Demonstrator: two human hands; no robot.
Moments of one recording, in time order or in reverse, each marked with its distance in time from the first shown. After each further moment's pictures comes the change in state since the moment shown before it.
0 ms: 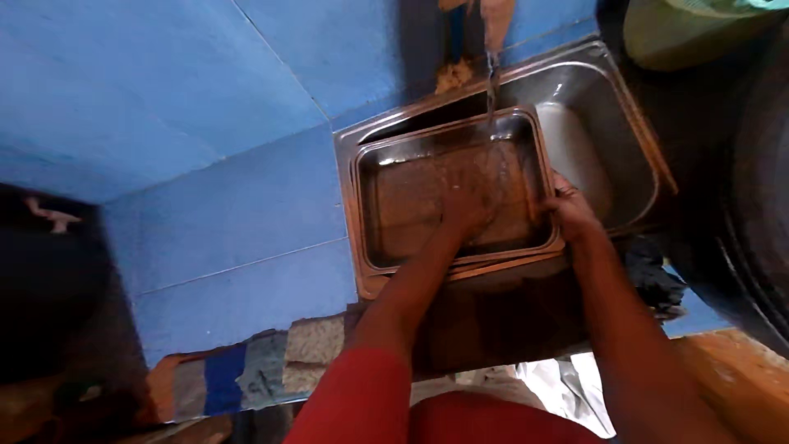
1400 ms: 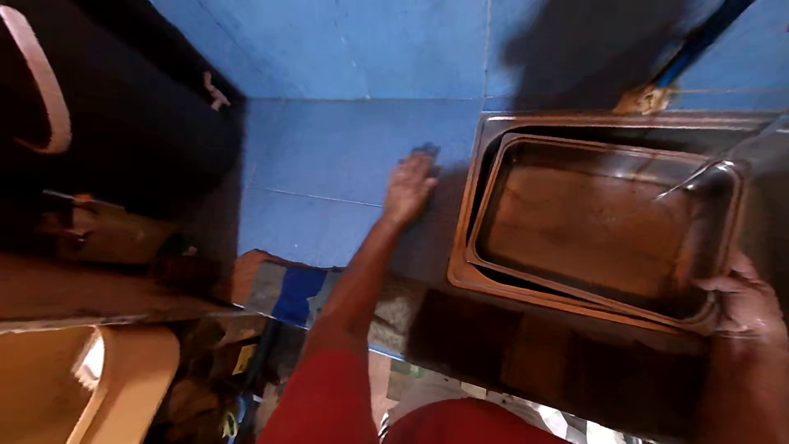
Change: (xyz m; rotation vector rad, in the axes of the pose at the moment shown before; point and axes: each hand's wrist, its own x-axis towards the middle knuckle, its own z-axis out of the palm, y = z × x) left_hand -0.147 -0.305 -0.079 -0.056 0.466 -0.163; right_hand -0.012 -0.014 0.002 -0.056 0.030 -0.007
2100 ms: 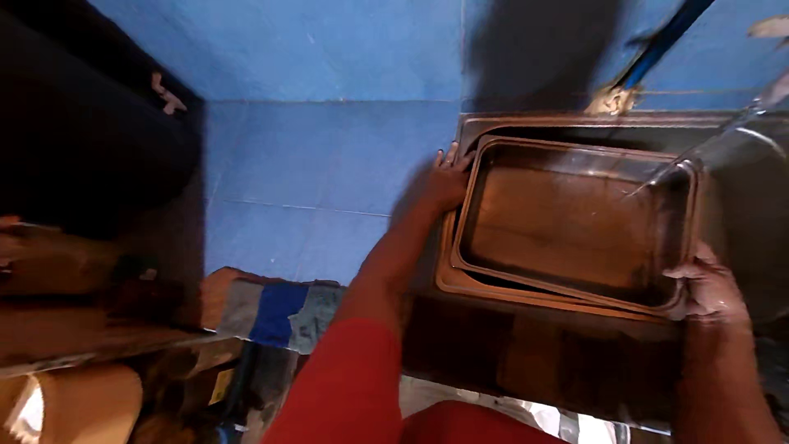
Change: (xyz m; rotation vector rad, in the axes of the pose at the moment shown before) left_hand 0.081 0.083 0.049 0.089 -0.403 0.171; right_hand -0.003 -0.004 0.007 -0.072 0.053 0.057
